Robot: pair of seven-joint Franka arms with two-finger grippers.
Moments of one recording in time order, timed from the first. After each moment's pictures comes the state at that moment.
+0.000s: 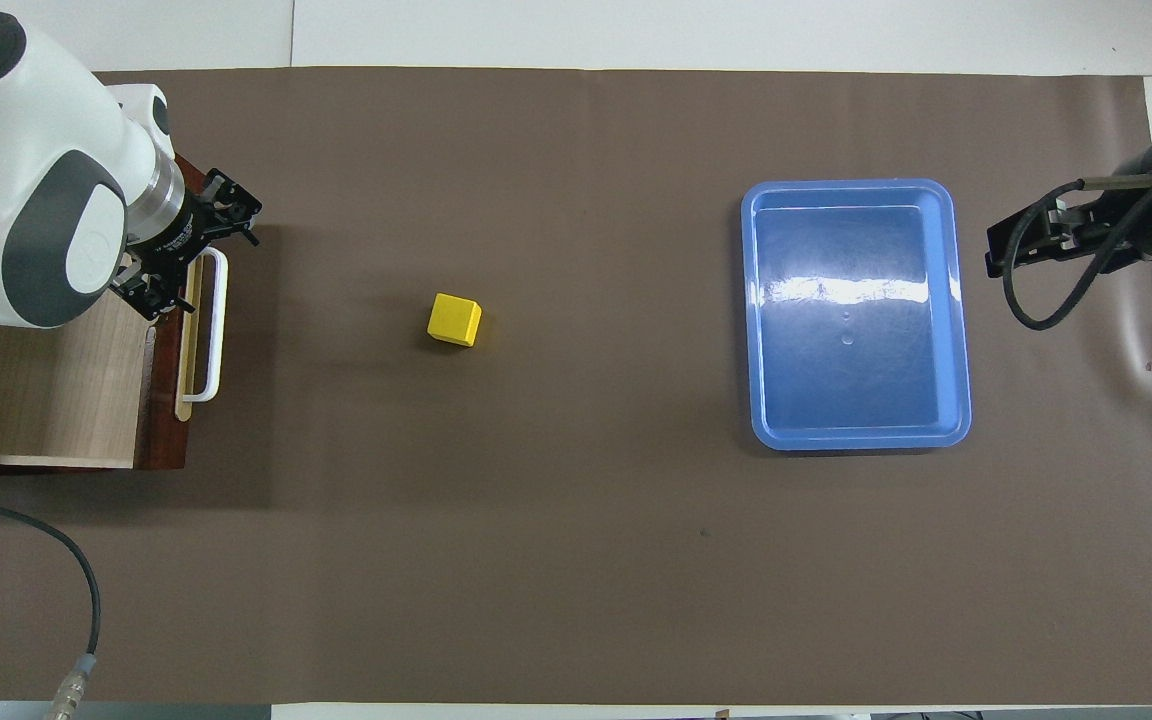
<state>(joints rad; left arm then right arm) -0.18 0.32 0.00 -1.57 0.06 1.77 -1.04 0.07 0.16 -0.06 -1.43 0.01 1.52 -0.01</state>
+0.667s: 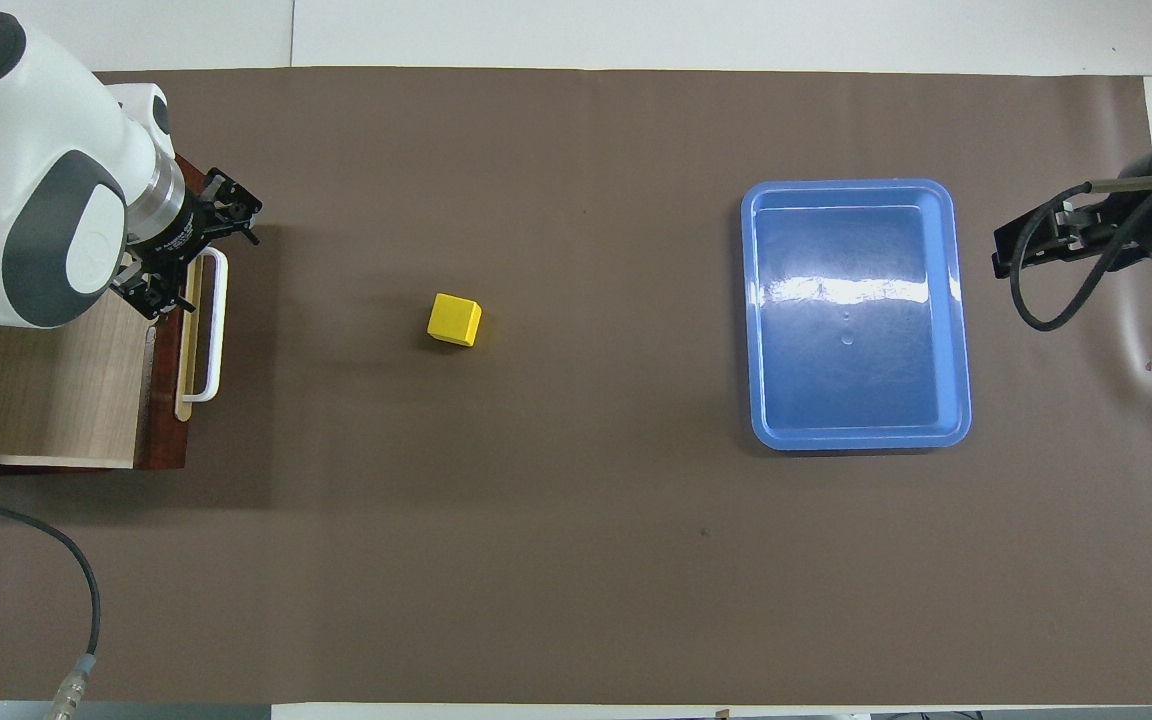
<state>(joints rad) -0.18 0.32 0.00 -1.57 0.06 1.77 -1.04 0.07 0.16 -0.06 -1.43 0.01 1.52 -0.02</state>
